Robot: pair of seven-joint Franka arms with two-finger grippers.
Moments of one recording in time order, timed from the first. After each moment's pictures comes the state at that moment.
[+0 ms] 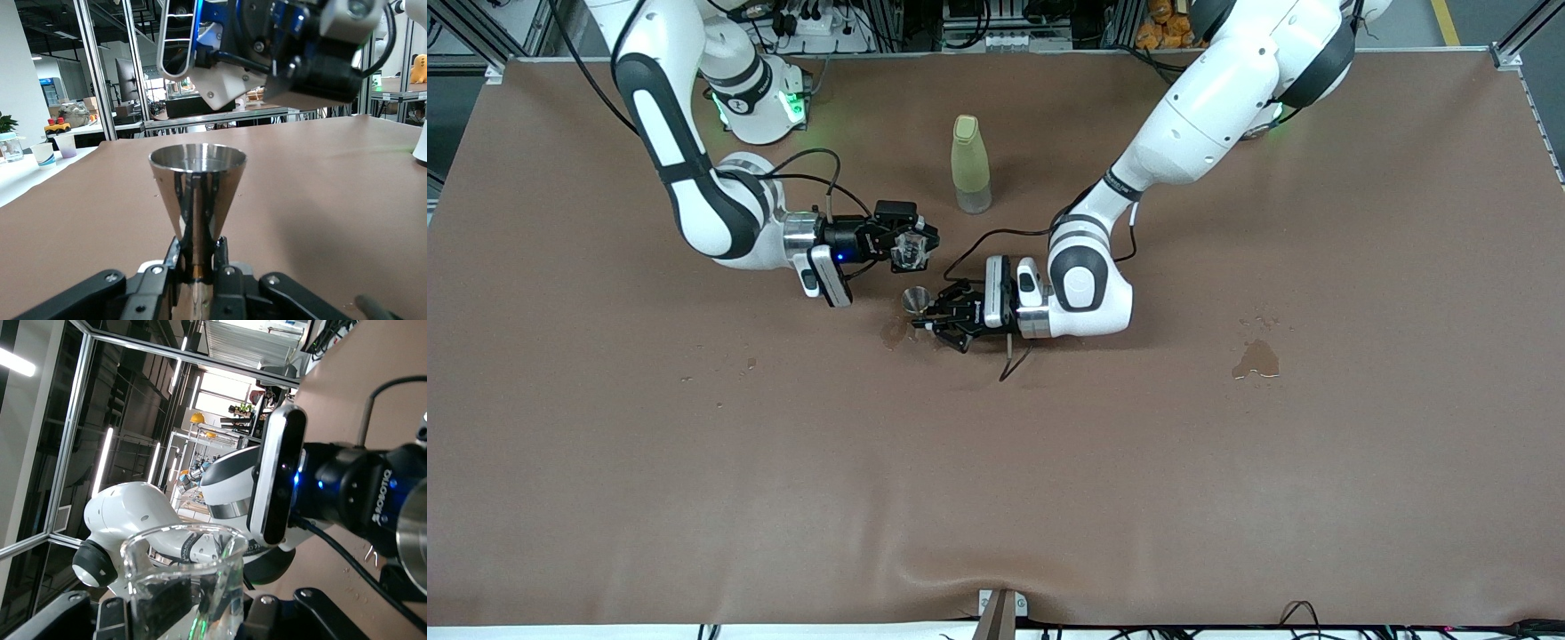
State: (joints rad) left arm -0.52 0.93 -0.27 -1.49 -1.88 2.27 2.64; right arm 0.46 0.27 -0.08 -2.35 1.96 1.69 -1.35
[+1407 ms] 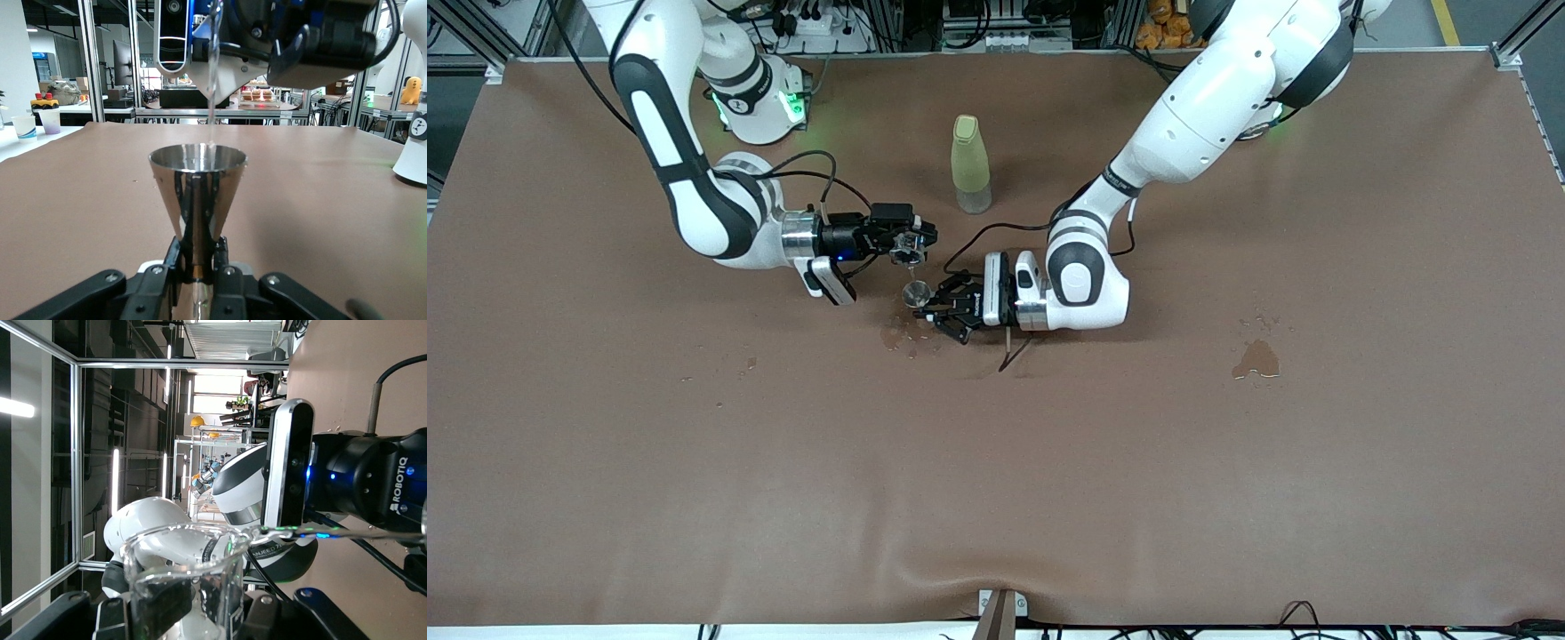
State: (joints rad) left arm -0.52 0.93 -0.28 -1.54 -1.88 2.26 2.56; right arm 0.46 0.26 -0.09 -2.35 1.96 1.67 -1.14
